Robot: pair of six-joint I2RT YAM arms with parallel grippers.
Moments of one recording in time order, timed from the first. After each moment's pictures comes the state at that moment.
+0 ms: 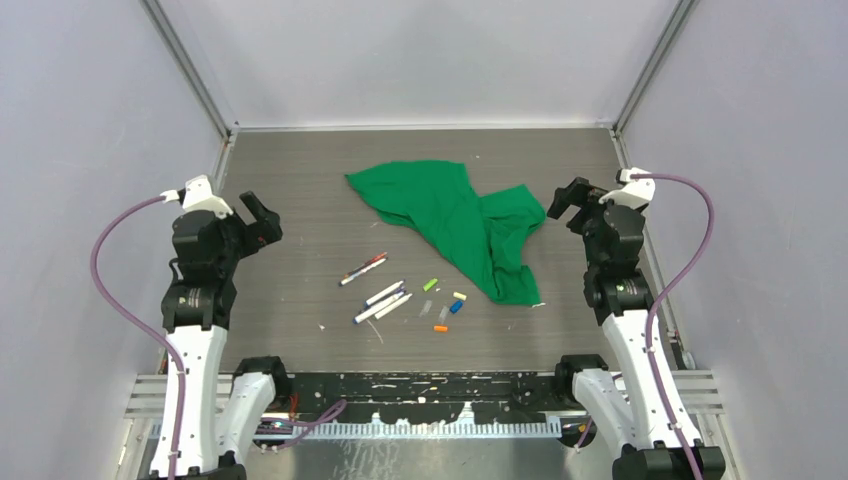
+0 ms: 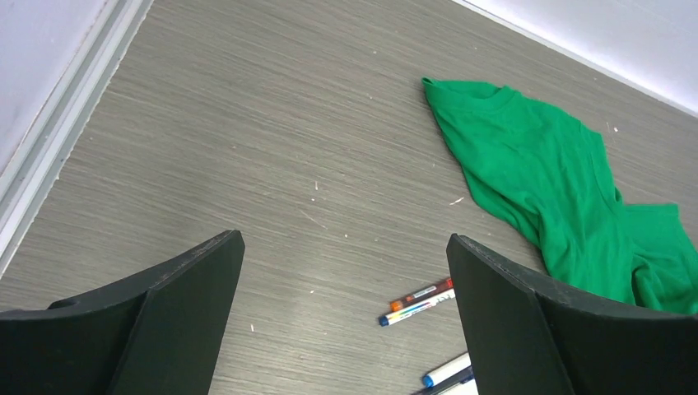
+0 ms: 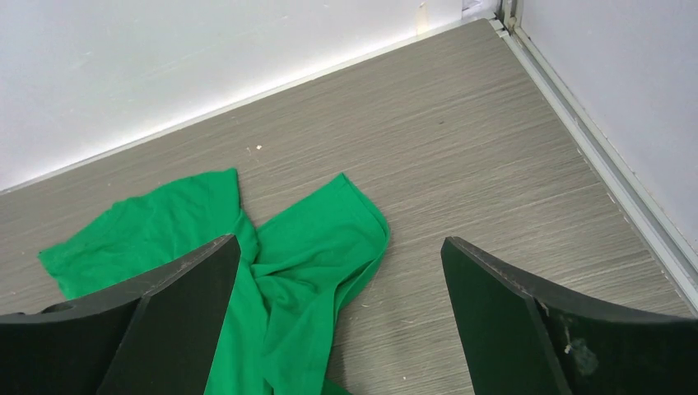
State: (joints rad) left arm 0.09 0.71 0.88 -0.54 -0.02 -0.33; right arm 0.02 0.77 0.71 -0.09 0.18 0.31
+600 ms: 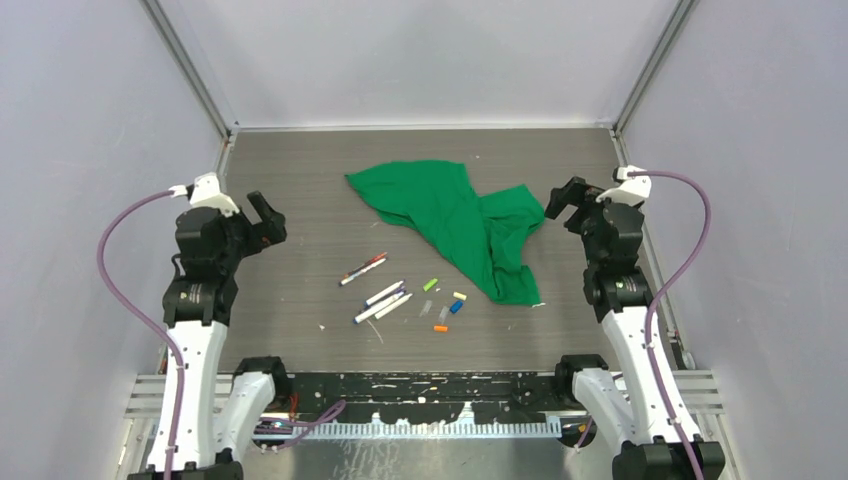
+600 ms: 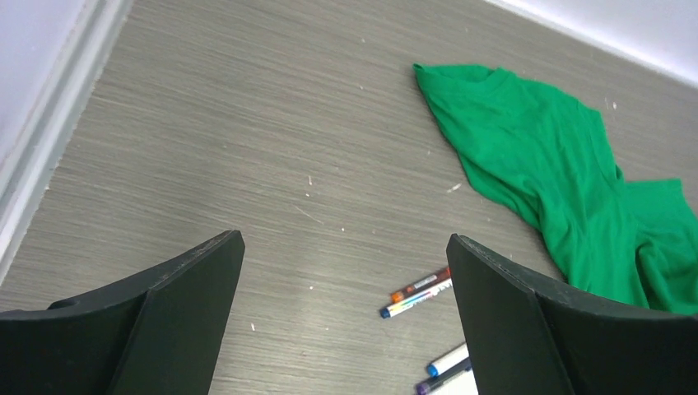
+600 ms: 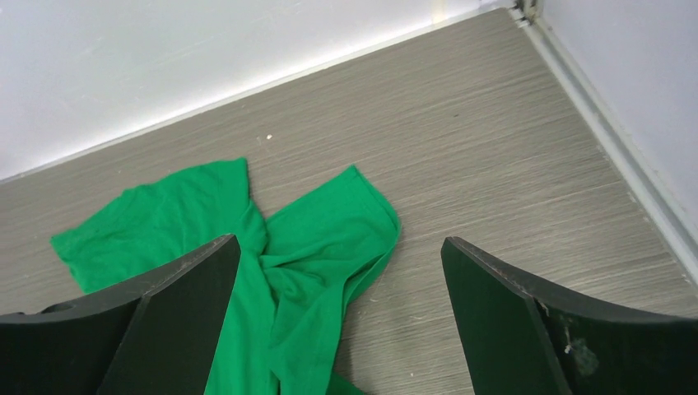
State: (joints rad) left arm 0.07 0.73 0.89 -0.54 0.01 -0.31; right arm 0.02 0.77 0.71 -0.09 0.15 0.31
